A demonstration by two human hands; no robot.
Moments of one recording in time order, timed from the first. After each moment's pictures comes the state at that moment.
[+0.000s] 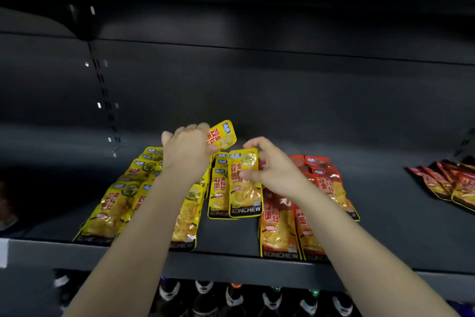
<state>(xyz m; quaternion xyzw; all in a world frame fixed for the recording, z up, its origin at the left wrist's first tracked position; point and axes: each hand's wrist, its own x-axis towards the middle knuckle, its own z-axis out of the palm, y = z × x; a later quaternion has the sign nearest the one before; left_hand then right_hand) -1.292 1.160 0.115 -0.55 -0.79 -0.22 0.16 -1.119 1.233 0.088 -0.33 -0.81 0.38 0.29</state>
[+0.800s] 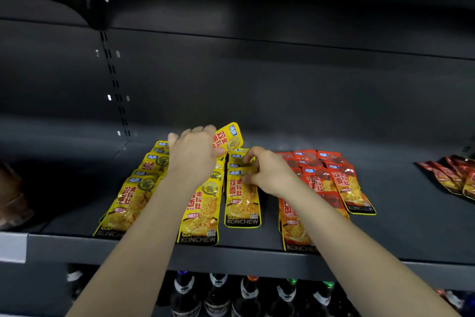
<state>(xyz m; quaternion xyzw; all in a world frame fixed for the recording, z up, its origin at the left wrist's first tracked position) -1.316 1.145 0.102 -0.56 -0.79 -0.21 0.12 -1.165 1.217 0.079 -0.45 -0.84 0.26 0.18</state>
